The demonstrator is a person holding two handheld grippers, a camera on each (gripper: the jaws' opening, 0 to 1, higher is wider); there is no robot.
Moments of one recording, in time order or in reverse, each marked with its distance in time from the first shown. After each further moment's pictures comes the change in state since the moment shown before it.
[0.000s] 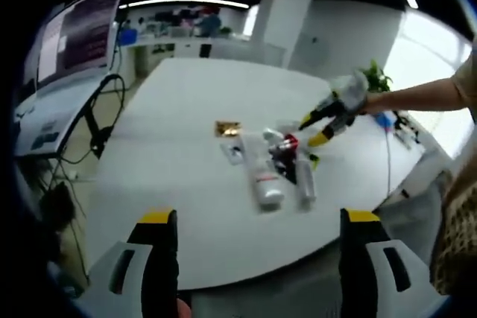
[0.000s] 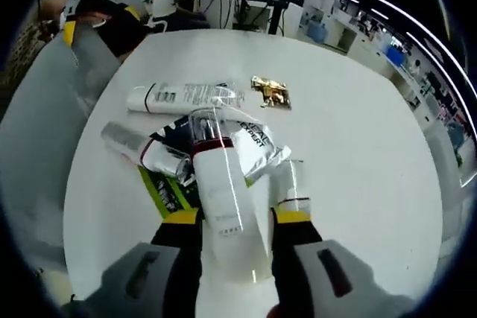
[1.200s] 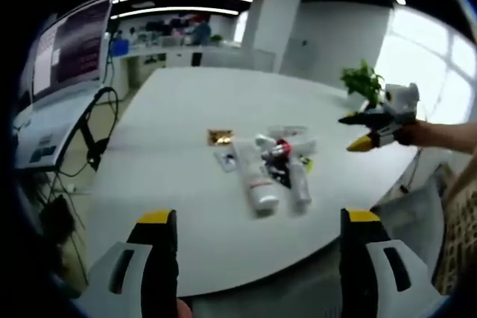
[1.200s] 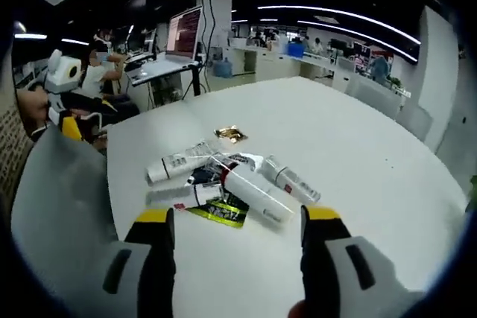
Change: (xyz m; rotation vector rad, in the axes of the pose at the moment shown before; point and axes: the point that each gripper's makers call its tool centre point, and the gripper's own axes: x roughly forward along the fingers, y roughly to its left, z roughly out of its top) left arm -0.003 -0.007 0.005 0.048 -0.040 -0.027; right arm -0.096 0.055 0.009 0.473 -0.291 -0.383
